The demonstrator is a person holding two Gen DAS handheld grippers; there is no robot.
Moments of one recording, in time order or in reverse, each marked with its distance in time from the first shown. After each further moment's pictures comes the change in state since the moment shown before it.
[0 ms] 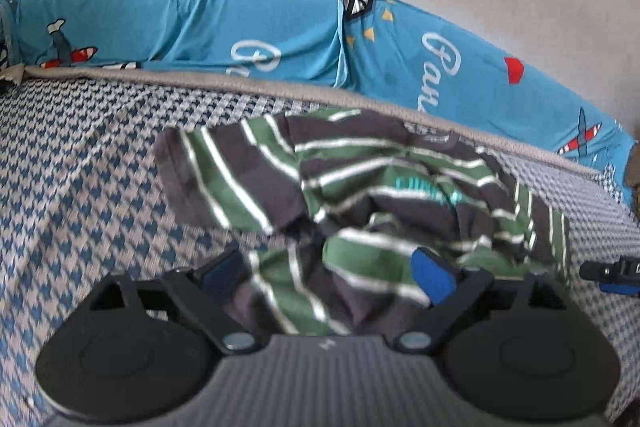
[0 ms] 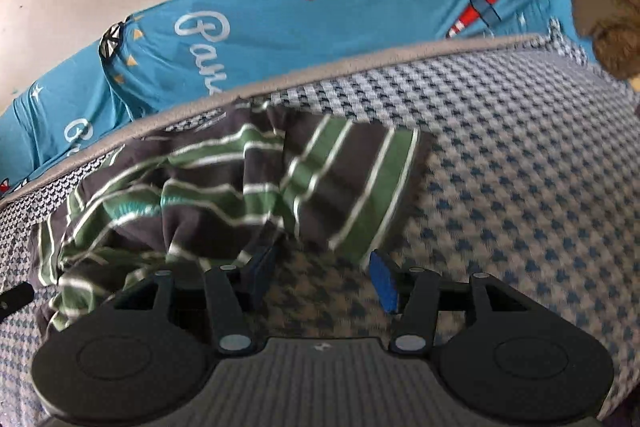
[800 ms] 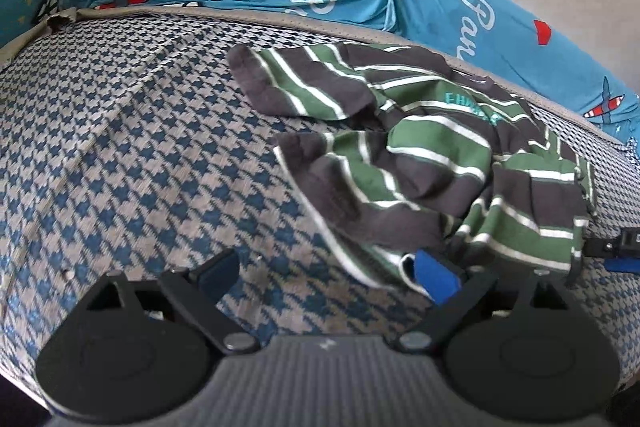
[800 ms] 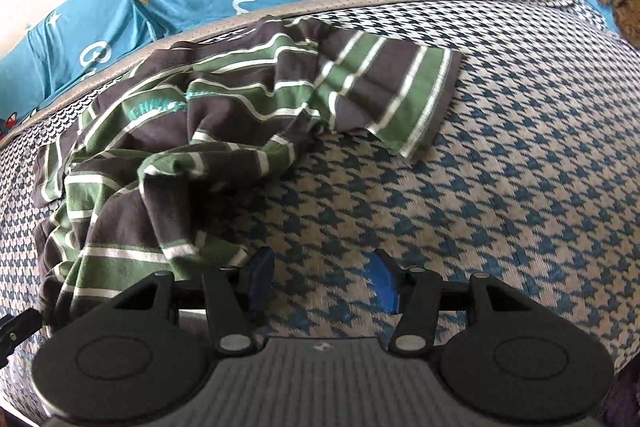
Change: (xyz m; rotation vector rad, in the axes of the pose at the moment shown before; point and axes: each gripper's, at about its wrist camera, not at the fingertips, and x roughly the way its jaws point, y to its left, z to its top) left arm -0.031 0.037 -0.078 -0.044 0.071 0.085; right arm 0.004 0.021 -0.053 -0.042 0.117 -0.003
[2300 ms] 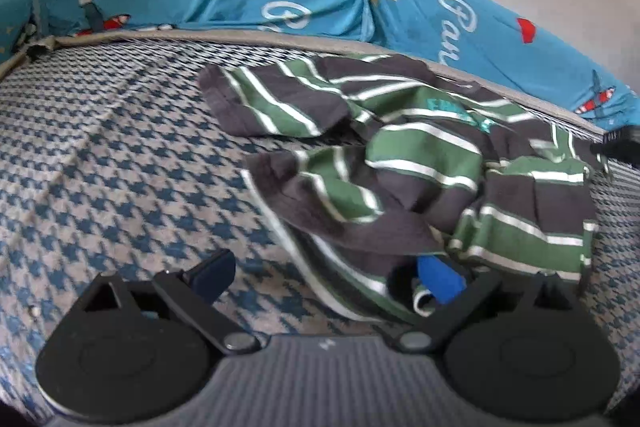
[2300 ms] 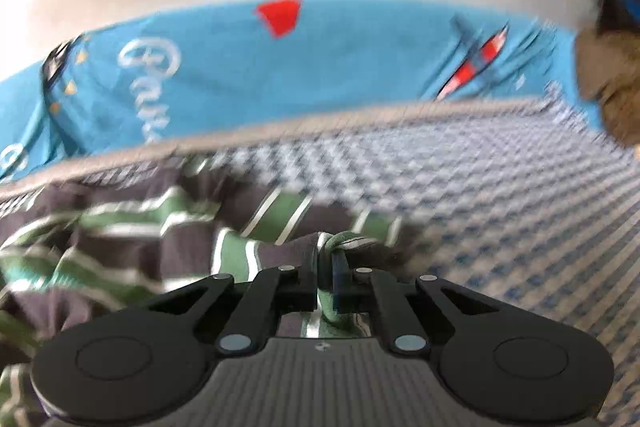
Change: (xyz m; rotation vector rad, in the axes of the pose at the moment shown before) left arm 0.020 -0.022 0.007 0.070 -0.047 -0.046; right arm 0.051 -0.043 0.122 -0.019 -0.372 -0.173
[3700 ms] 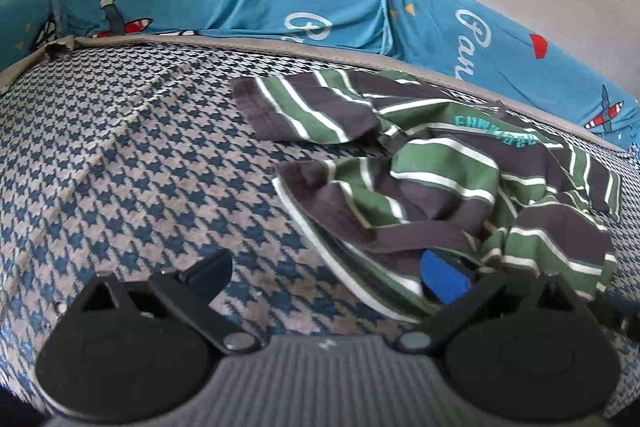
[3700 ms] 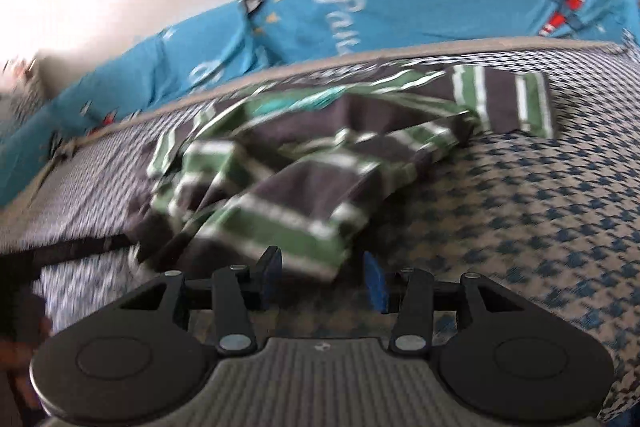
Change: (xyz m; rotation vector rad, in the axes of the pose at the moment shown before) left arm -0.015 0.017 -0.002 -0.031 -0.045 0.060; right arm -0.162 0.039 -0.132 -0.077 0.149 0.457
